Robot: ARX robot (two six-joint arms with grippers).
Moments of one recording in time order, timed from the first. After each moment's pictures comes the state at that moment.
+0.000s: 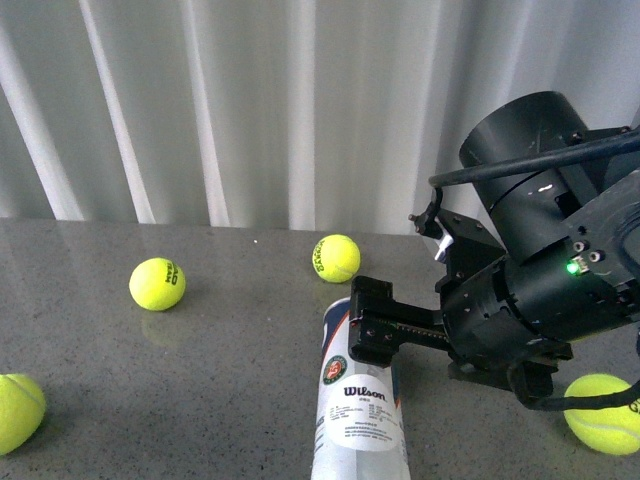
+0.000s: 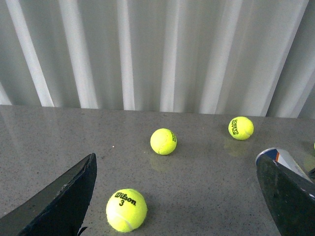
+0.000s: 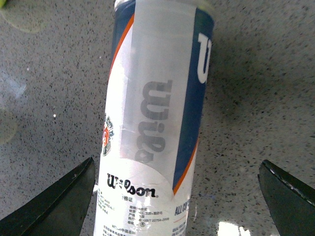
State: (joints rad) left arm 0.00 0.00 0.02 0.00 0.00 0.00; right arm 0.38 1.94 1.05 -0.08 -0.16 0.42
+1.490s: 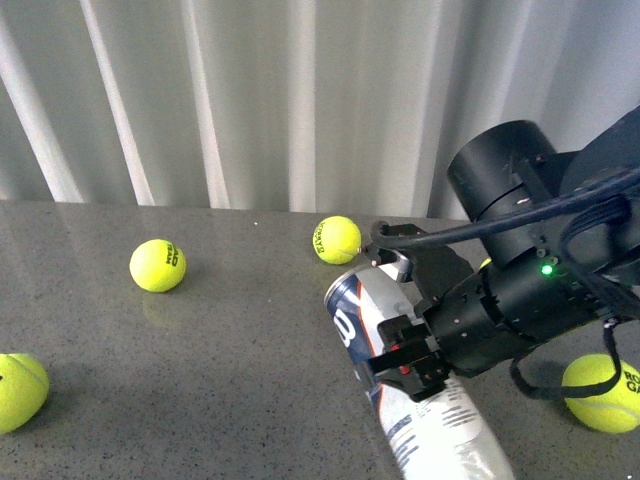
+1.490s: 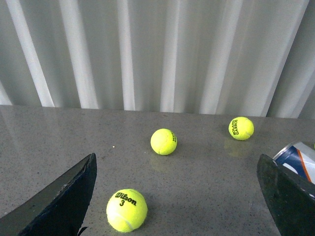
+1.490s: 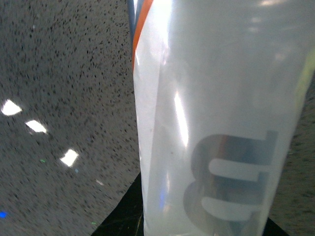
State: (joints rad) left arm 0.00 0.00 0.02 0.00 0.00 0.00; right arm 0.35 2.04 1.10 -0.12 -0.27 -0.13
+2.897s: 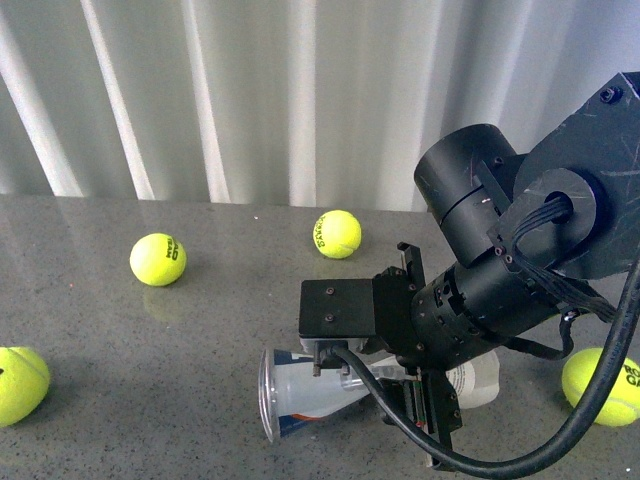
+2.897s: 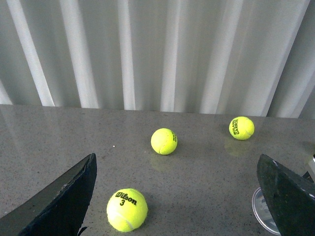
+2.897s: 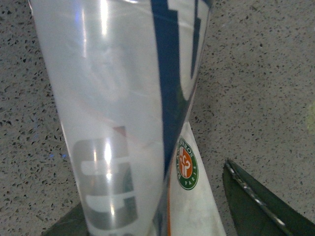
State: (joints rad) left arm 0.00 0.00 0.02 0.00 0.00 0.00; right arm 0.40 2.10 1.16 -0.14 -0.33 -1.16
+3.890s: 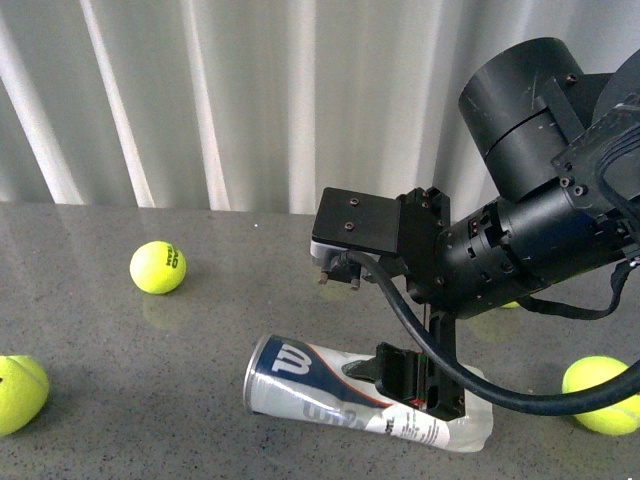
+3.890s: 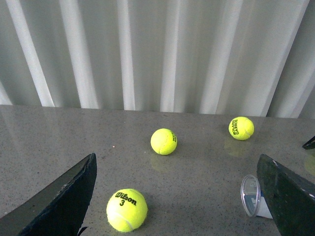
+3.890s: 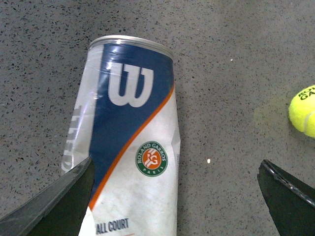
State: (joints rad) left arm 0.00 0.00 0.02 0.00 0.00 0.00; right arm 0.36 1.95 1.13 -0.11 -0.43 -1.01
